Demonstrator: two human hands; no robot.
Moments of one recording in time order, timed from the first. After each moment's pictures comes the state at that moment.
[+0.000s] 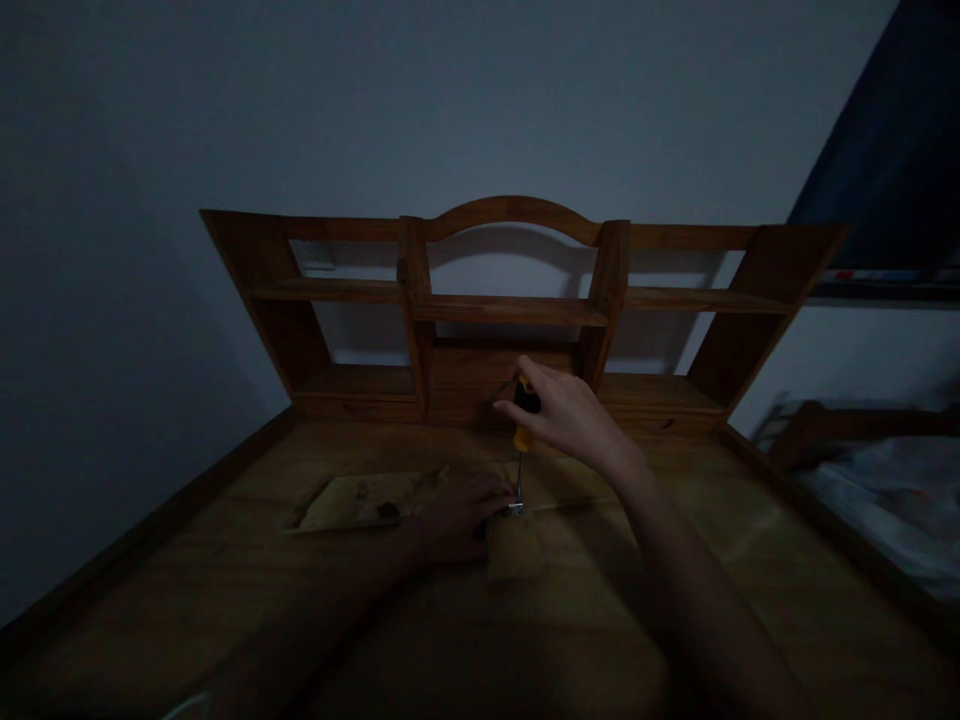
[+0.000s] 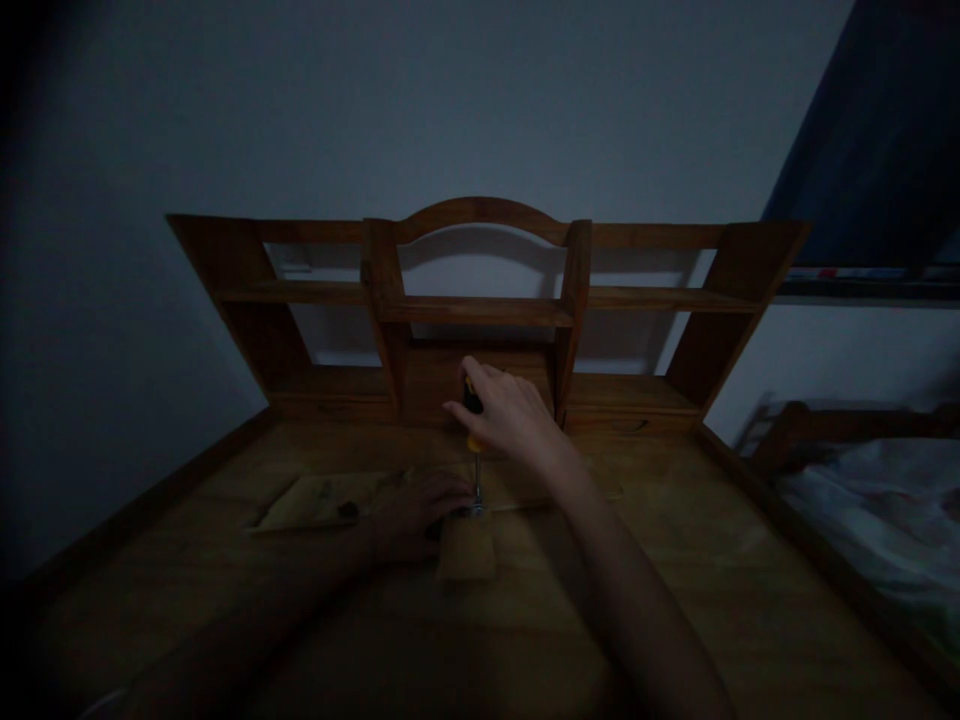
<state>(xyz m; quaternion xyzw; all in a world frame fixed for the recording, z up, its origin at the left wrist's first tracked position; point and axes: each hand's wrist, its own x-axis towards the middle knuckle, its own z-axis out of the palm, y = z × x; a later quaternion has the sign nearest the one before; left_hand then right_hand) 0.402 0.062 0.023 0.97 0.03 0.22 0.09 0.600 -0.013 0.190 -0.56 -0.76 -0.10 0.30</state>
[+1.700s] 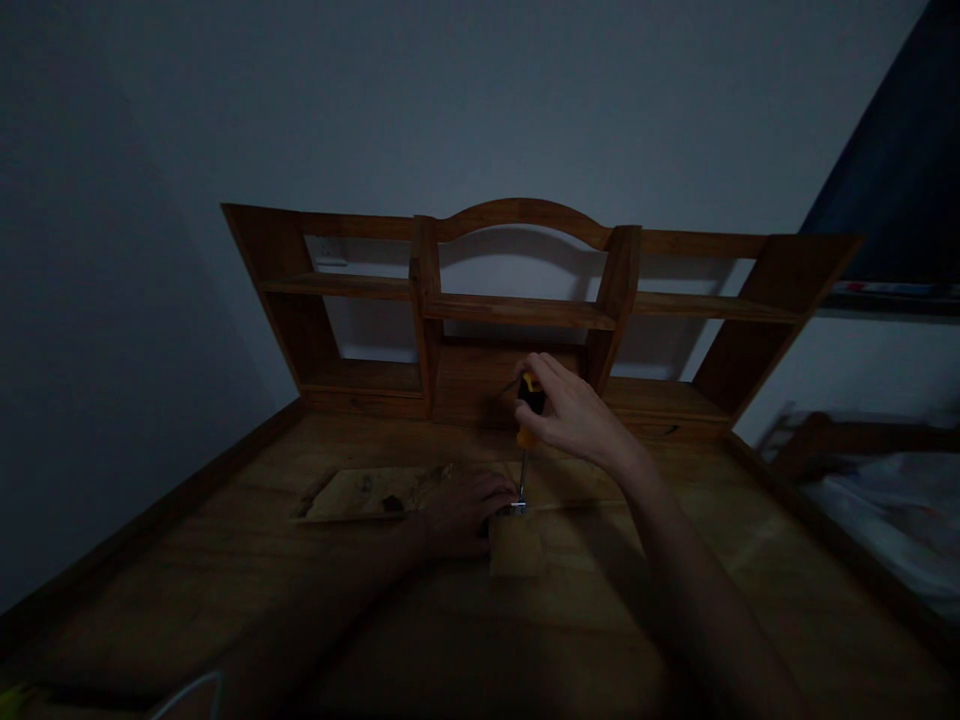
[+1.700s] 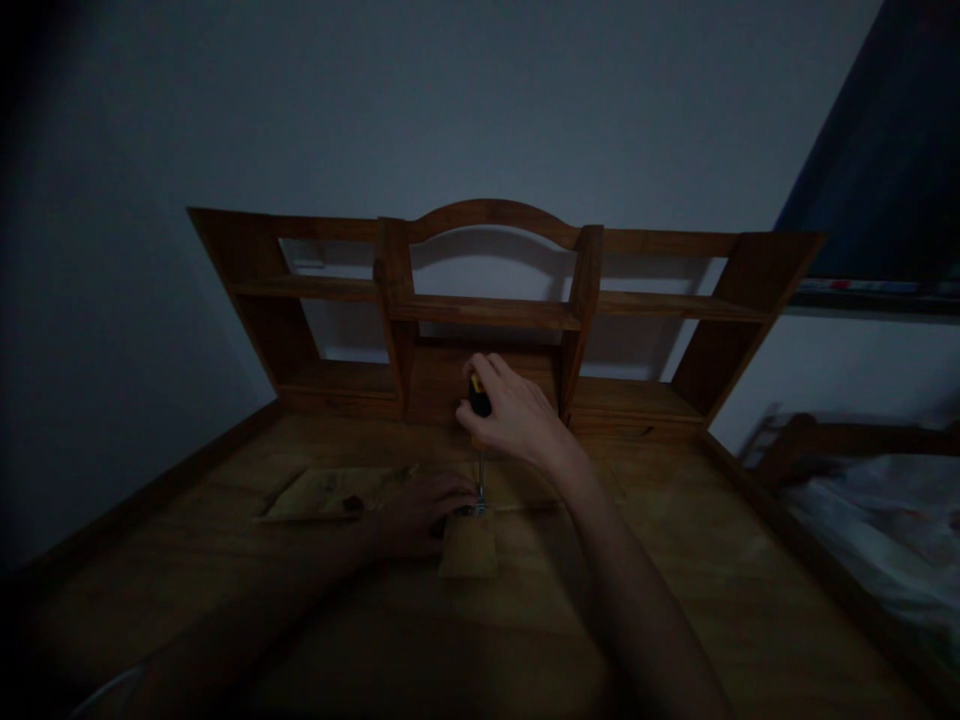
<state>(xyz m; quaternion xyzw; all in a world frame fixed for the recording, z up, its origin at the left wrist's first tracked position) 0.405 0.061 0.024 0.97 0.03 0.22 0.10 0.600 -0.011 0.191 -0.54 -0.77 -0.10 0.32</state>
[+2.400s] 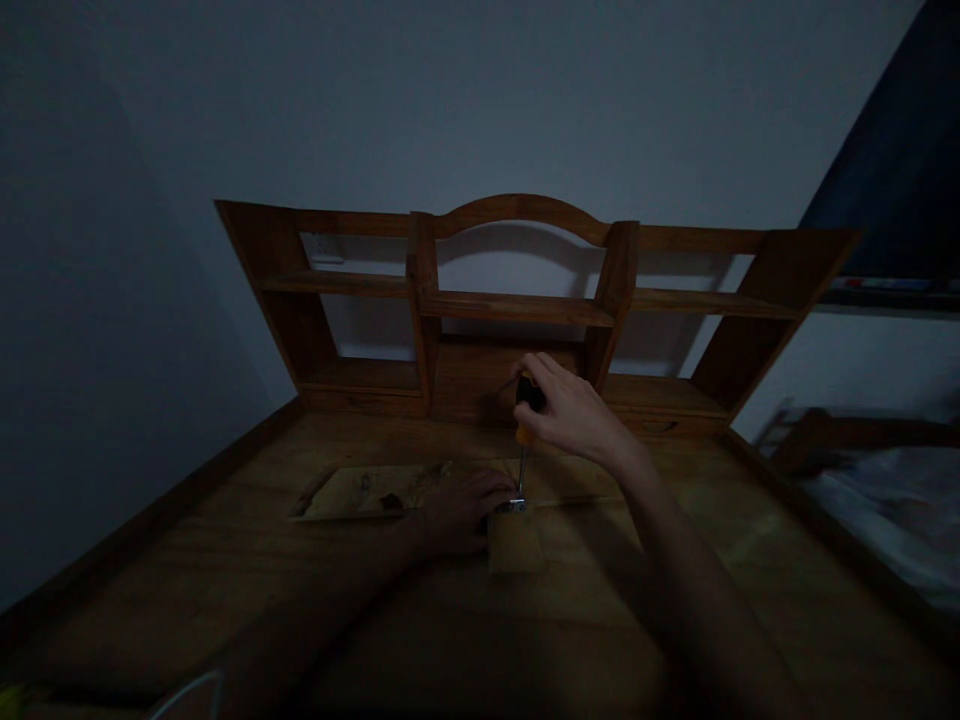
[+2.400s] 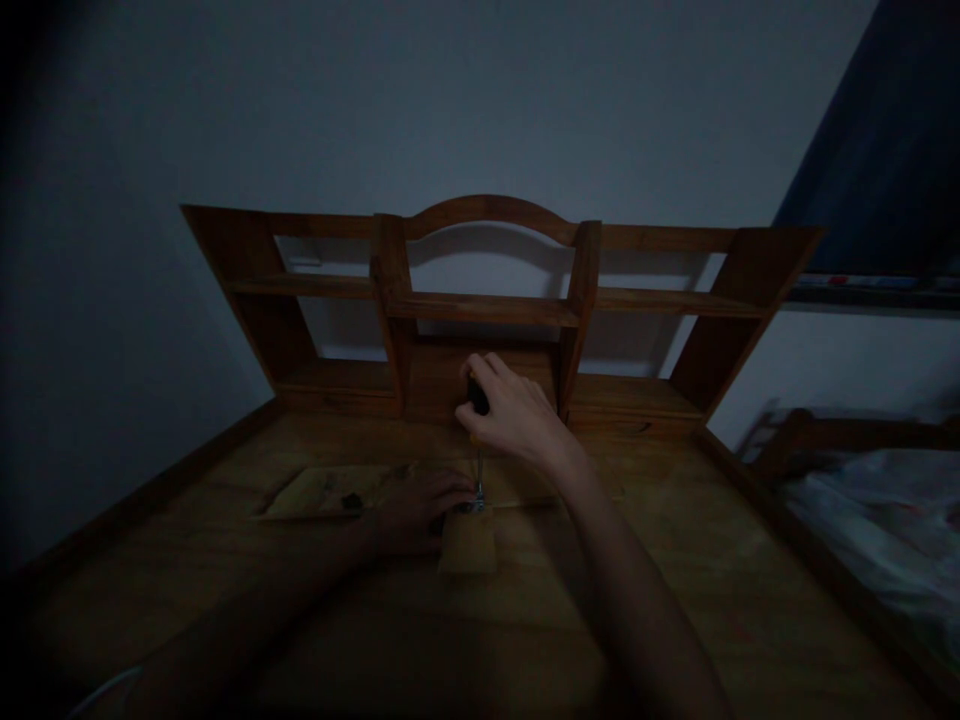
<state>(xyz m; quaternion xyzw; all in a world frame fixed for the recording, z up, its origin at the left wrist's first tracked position) 0.404 0.060 0.026 0.97 0.02 0.22 0.10 0.600 -0.012 0.191 -0.56 -0.77 -0.10 0.30</state>
